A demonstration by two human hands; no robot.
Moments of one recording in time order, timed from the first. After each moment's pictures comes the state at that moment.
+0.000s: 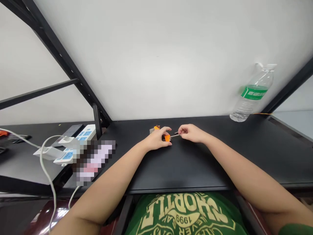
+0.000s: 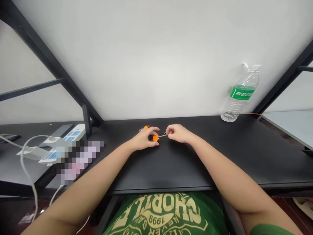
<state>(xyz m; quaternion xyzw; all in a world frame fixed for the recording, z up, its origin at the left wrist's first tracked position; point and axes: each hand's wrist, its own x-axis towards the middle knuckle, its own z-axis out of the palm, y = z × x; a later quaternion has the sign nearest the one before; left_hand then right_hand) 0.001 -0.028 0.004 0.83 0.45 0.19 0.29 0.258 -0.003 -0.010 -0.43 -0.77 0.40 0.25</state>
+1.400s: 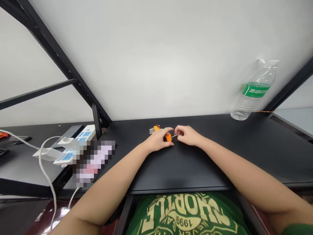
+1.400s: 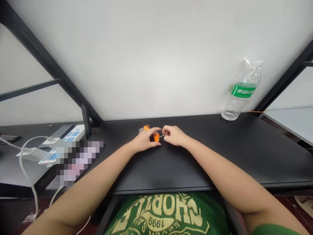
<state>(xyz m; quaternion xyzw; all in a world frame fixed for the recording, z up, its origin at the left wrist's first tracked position) 0.008 -0.030 0.000 0.85 0.42 0.20 0.25 0.238 -0.016 -0.015 -0.42 -0.80 0.32 0.28</state>
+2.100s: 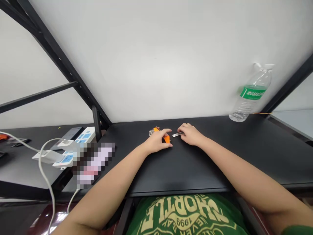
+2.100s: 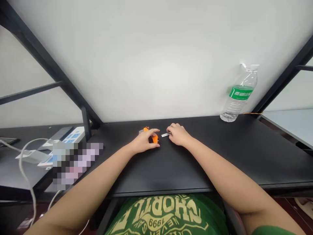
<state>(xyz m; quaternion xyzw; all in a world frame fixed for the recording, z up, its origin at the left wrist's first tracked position) 0.006 -0.031 0.002 0.83 0.45 0.20 0.27 0.253 0.000 -0.025 -0.46 -0.86 0.09 0.20</state>
